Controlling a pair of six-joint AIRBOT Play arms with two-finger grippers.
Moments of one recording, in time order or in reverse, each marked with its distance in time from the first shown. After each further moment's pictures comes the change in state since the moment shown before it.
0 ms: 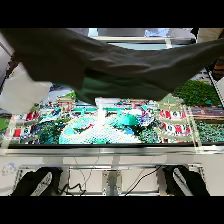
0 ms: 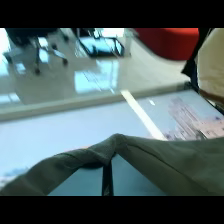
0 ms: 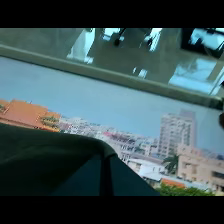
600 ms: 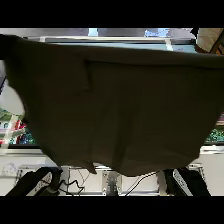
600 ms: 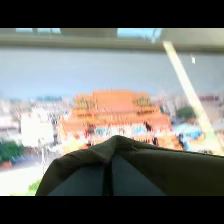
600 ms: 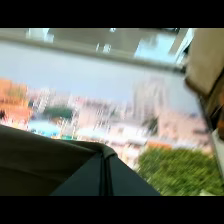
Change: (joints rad) left arm -0.006 -0.186 -0.128 0.198 -0.044 -0.144; right arm 0.139 -0.009 -0.111 -0.308 0.044 0.138
